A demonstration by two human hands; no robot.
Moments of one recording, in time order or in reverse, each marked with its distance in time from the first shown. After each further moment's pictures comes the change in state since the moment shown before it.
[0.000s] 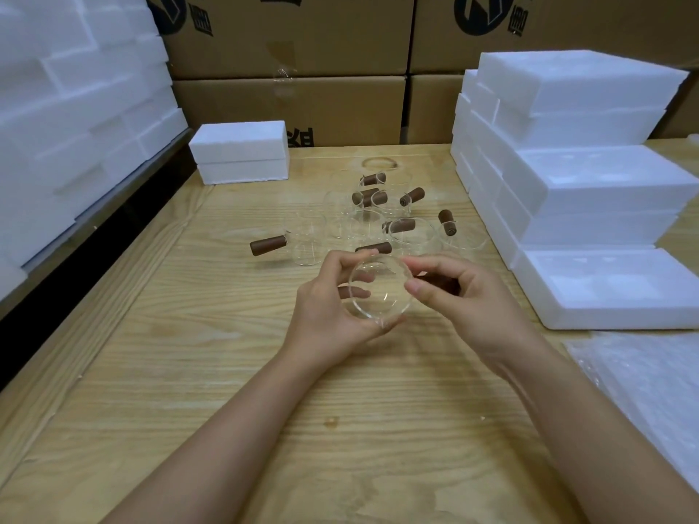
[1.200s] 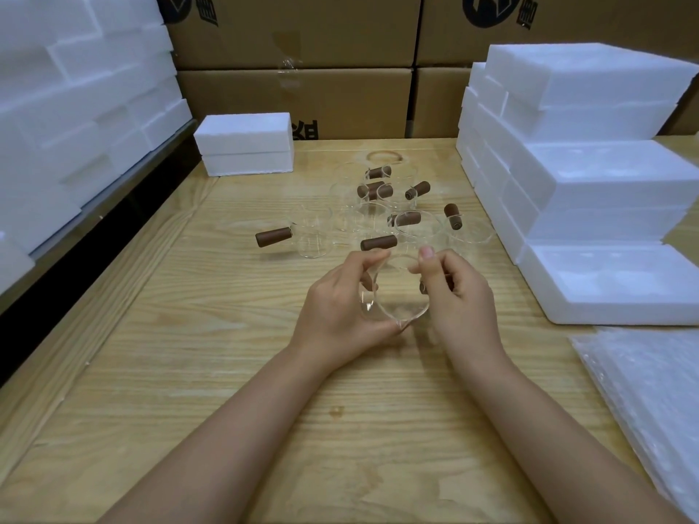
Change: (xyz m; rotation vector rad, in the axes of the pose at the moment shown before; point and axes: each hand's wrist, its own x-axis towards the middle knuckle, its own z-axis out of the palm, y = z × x) left_hand -0.005 -0.005 0.003 0.289 -0.018 0.245; right_hand 0.003 0.019 0.030 -0.158 0.371 -0.040
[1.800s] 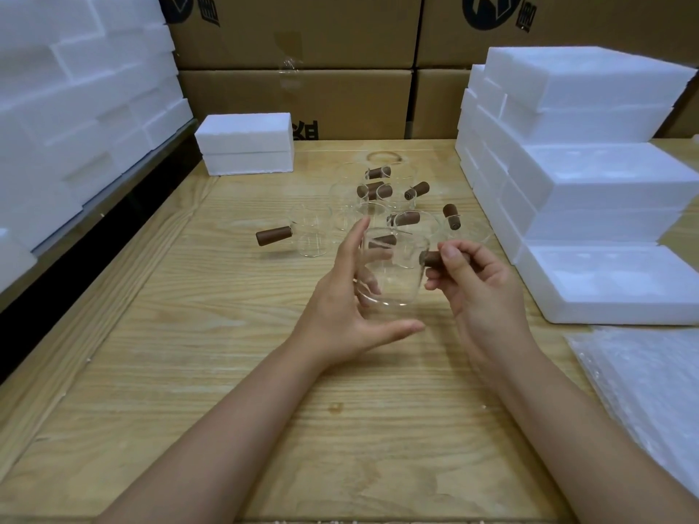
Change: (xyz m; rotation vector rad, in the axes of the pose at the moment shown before) left_hand 0.001 -0.002 -0.002 -0.307 -0.100 -0.106; right_hand 0.010 0.001 -0.017 0.644 -0.032 0.129
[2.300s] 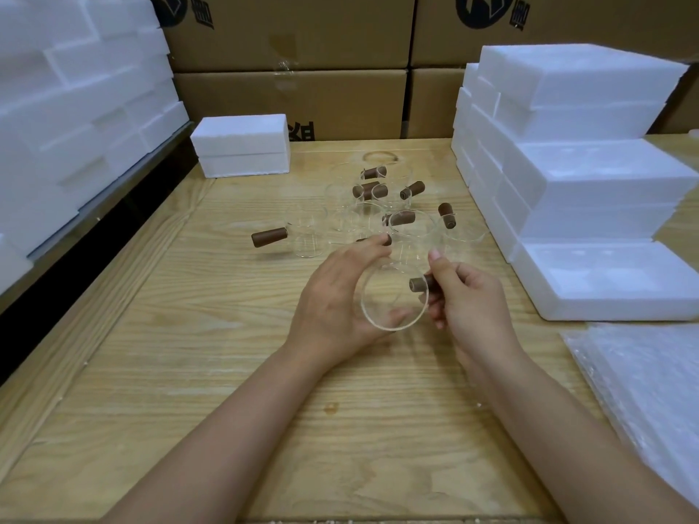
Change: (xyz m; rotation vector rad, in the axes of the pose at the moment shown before) left_hand 0.003 0.002 0.003 0.326 0.112 0.307; right_hand -0.009 0.002 0.004 -0.310 0.139 0.193
